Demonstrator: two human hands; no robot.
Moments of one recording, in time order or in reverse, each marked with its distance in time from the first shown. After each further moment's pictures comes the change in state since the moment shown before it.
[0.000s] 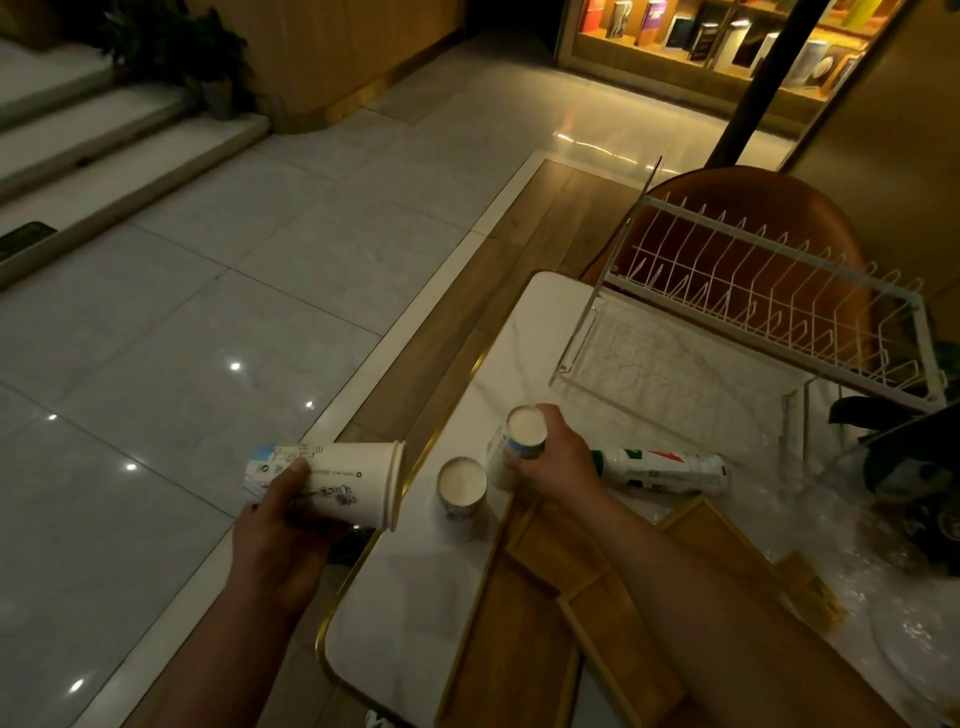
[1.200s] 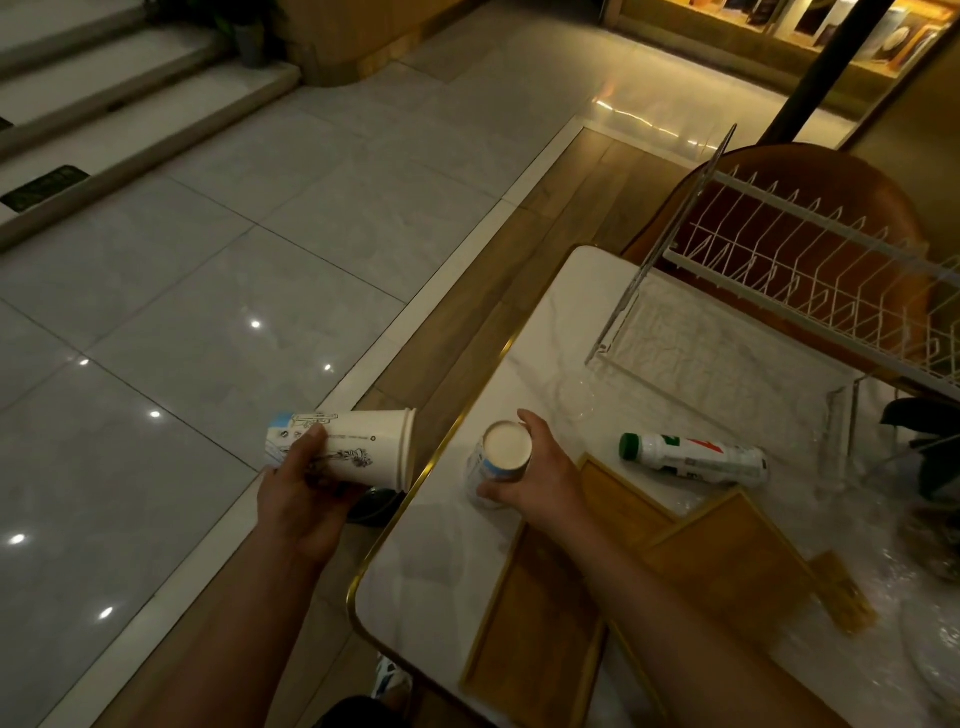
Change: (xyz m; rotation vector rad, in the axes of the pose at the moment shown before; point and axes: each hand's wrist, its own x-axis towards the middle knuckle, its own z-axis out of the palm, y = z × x) left_hand 0.025 0.007 -0.023 -0.105 0.069 -0.010; right_hand -0.056 -0.037 0.053 0.081 -0.103 -0.015
